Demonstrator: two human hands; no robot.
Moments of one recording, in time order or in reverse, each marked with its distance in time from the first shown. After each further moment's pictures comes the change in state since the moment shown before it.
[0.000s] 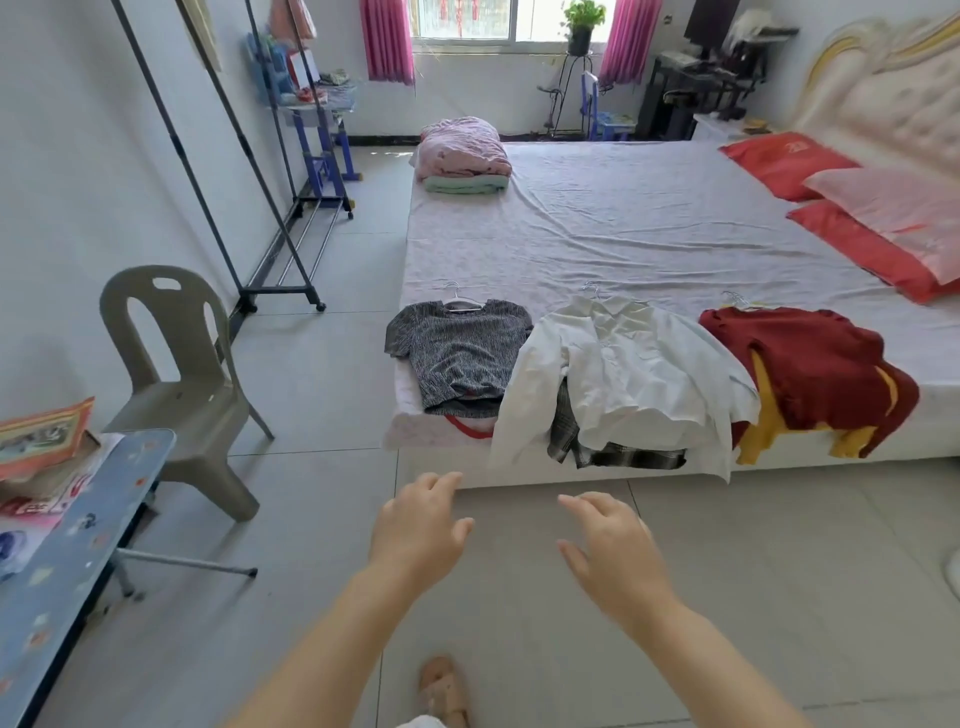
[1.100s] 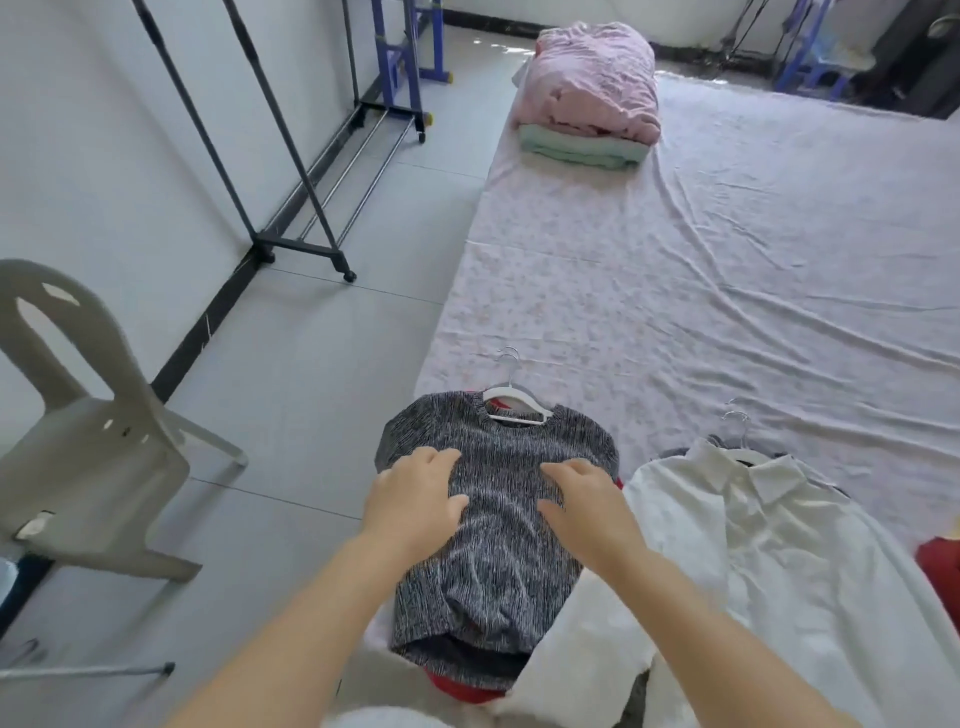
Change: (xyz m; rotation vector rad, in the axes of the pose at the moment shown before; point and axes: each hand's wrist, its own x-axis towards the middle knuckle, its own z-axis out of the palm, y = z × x) left_hand 0.595 -0.087 -0.077 -0.052 -0.108 -0.251; right_hand 0.682 0.011 0.038 -0.087 -0.412 -0.138
